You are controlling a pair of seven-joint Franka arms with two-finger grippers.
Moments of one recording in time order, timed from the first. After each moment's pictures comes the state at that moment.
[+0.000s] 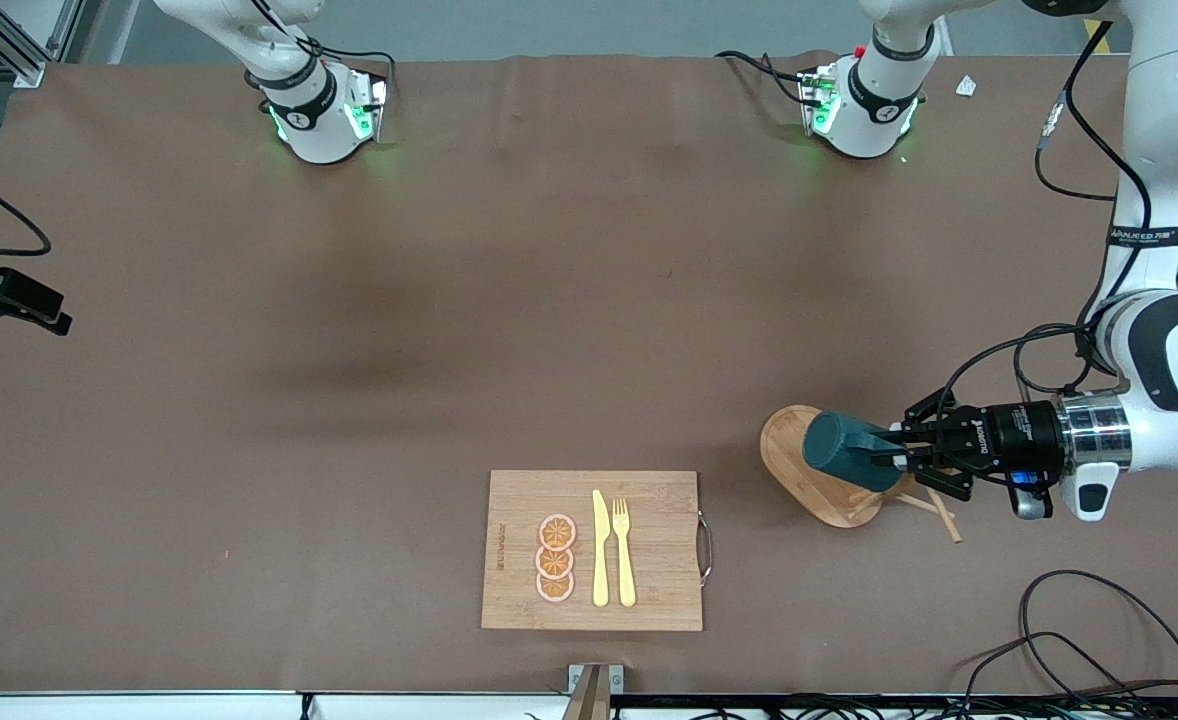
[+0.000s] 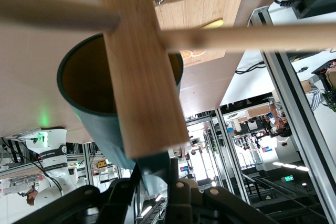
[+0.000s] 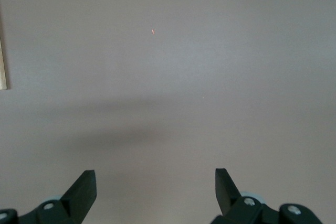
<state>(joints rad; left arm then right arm) 0.24 0.61 -0.23 -1.44 -1.06 1.75 -0.85 -0.05 0.11 -0.04 -1.49 -0.03 1.63 -0.03</state>
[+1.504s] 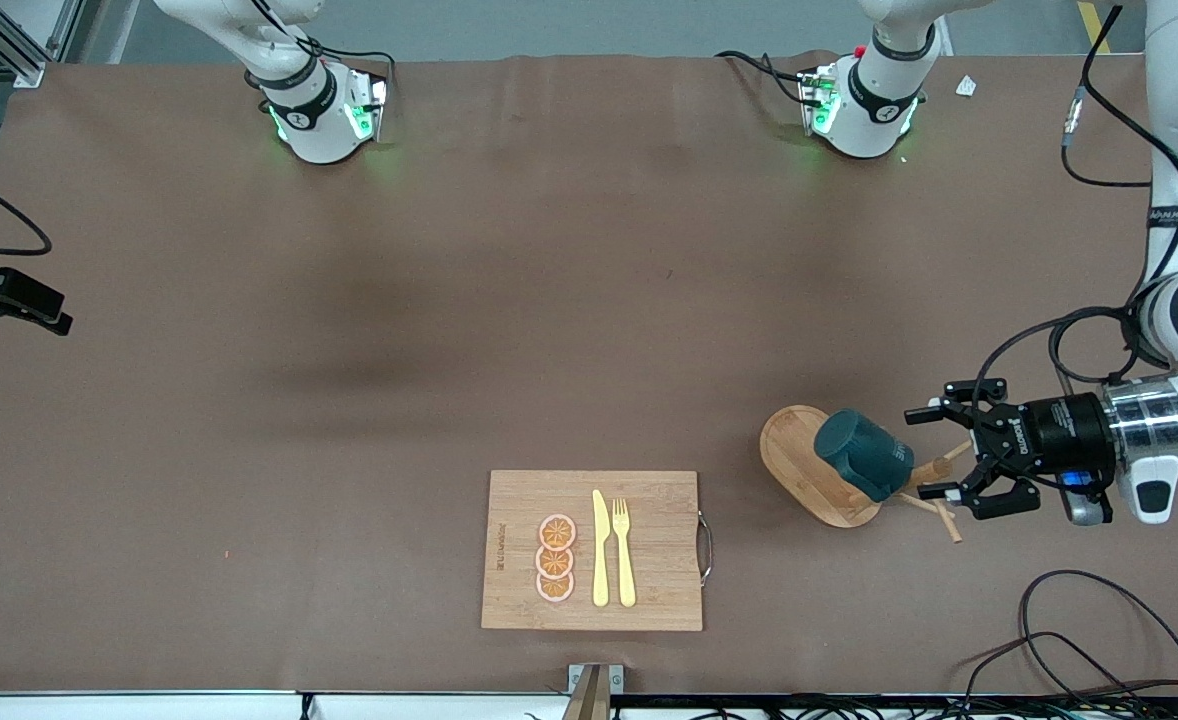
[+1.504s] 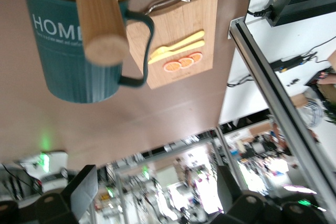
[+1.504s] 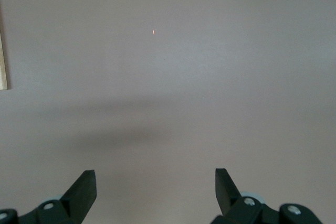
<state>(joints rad) 0.23 0.53 -0.26 -1.36 -0.89 1.78 -0.95 -0.05 0.11 -0.04 -1.49 -0.03 1.63 -0.03</state>
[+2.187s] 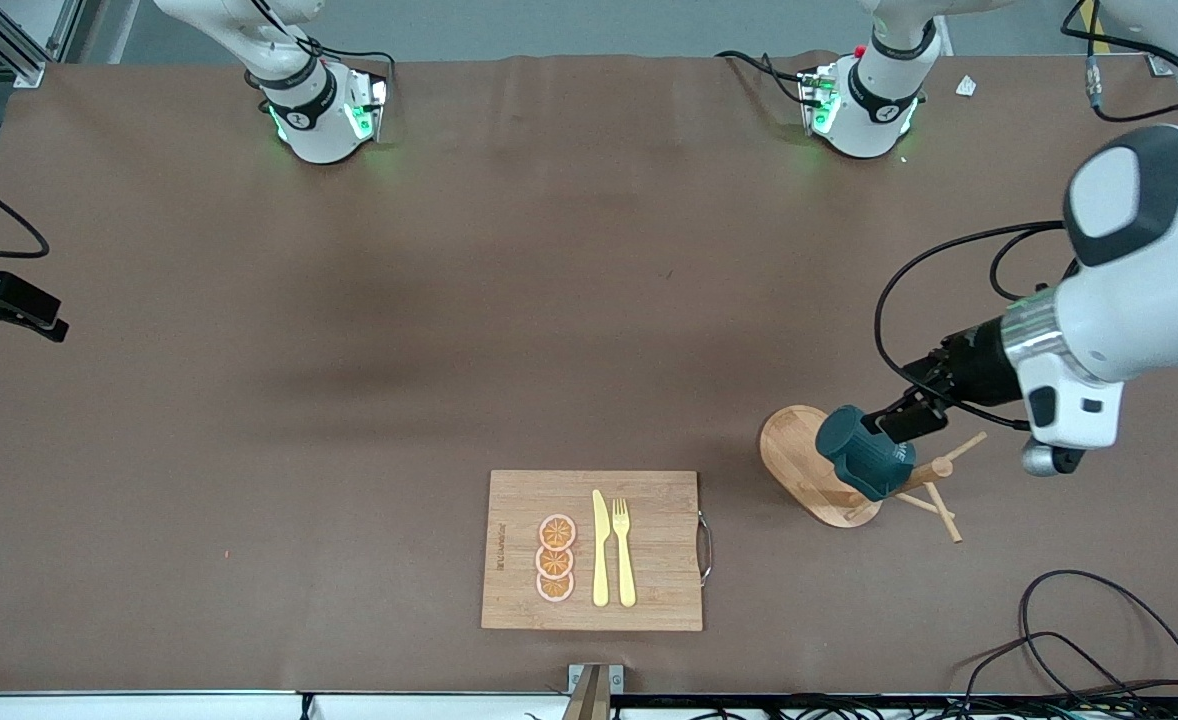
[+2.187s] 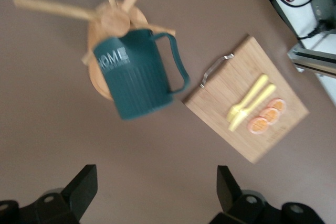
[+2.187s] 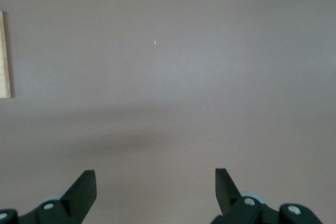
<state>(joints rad) 0.07 0.38 -0.36 -1.35 -0.10 1.78 -0.90 -0.04 0.11 -0.04 -1.49 -0.03 1.68 -0.03</state>
